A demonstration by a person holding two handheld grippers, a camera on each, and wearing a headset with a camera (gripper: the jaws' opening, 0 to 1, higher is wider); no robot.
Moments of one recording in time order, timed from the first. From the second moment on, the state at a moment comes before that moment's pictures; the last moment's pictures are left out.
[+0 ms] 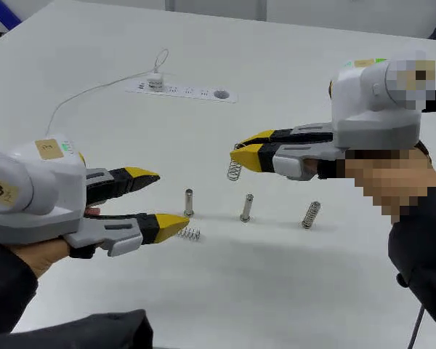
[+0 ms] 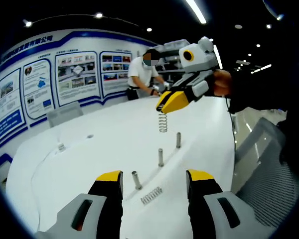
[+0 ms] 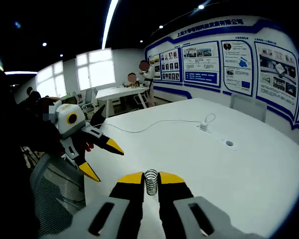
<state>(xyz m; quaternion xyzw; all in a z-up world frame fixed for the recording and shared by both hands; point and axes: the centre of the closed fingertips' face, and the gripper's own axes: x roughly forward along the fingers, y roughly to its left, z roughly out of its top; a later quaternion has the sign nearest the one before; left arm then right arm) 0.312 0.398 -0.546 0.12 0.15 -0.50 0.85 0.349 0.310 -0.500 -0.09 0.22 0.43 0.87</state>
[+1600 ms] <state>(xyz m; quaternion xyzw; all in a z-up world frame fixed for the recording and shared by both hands) 0.302 0.400 -0.580 0.13 0.18 -0.50 0.84 0.370 0.286 -0.597 -0.09 0.28 0.38 0.88</state>
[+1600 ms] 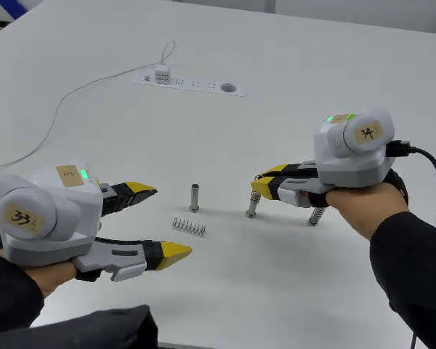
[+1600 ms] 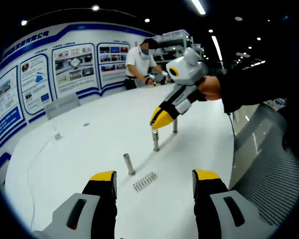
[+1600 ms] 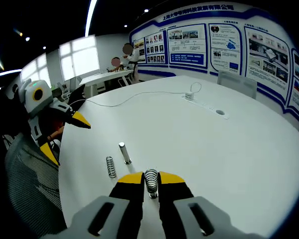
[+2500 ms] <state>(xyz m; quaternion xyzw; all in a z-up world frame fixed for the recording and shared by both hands) 0.302 0.401 -0.582 0.13 0.18 -0.50 0.84 0.369 0.283 -0.633 -0.12 0.33 0.38 0.86</state>
